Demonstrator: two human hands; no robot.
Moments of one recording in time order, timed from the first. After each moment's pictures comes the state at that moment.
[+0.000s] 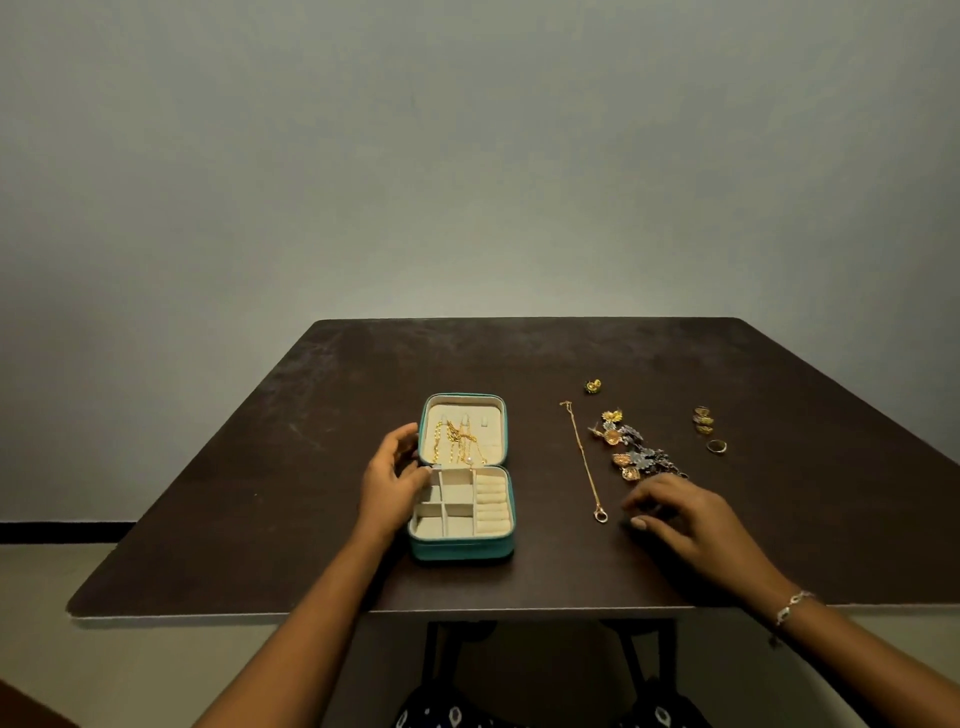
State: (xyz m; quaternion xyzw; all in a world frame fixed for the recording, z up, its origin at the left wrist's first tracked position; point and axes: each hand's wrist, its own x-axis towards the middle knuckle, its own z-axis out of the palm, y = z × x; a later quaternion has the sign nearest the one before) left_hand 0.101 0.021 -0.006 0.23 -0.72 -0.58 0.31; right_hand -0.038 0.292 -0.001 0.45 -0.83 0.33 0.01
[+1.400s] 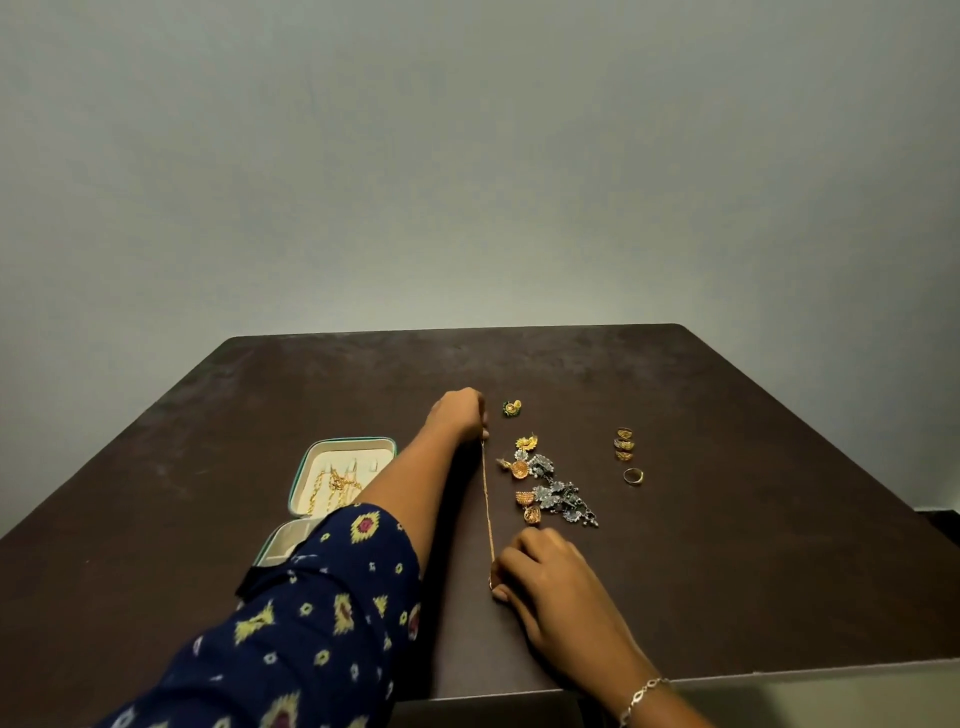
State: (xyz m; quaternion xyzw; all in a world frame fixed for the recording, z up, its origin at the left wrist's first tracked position) left_hand -0.131 0.057 0.024 0.24 -0.94 -0.24 0.02; right_hand -0.042 0.271 -0.040 0.51 -0.82 0.21 0.18
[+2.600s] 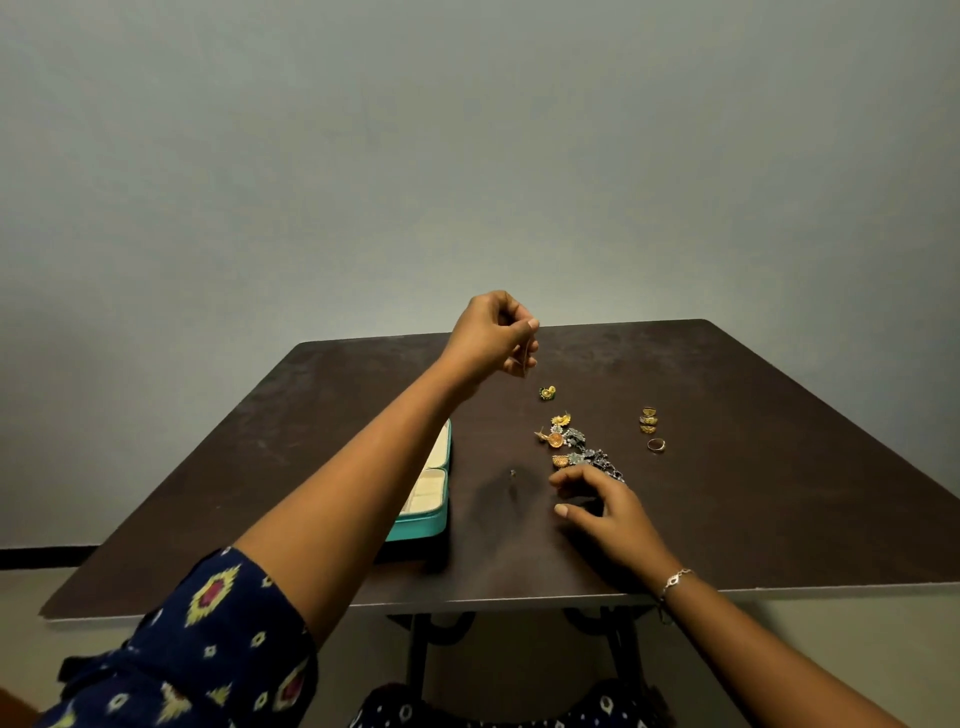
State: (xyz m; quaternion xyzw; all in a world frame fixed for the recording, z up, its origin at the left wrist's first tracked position) left_hand -0.006 0.129 0.149 0.08 -0.80 -0.55 0.24; right_hand -0.054 0.287 -0.019 0.38 -0.74 0.55 -0.09
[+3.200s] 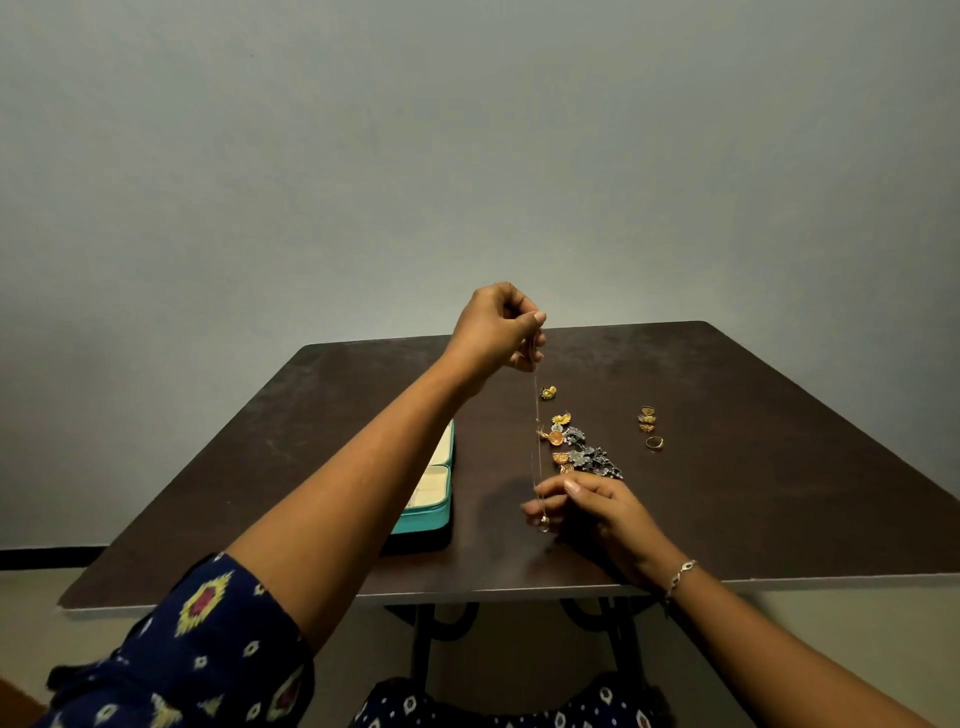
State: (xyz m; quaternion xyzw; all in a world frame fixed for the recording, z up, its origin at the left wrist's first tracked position) left_hand 0.018 0.146 0.161 0.07 -0.80 -0.54 0.26; right_hand -0.031 0.288 -0.008 0.33 -0.49 0.73 -0.35
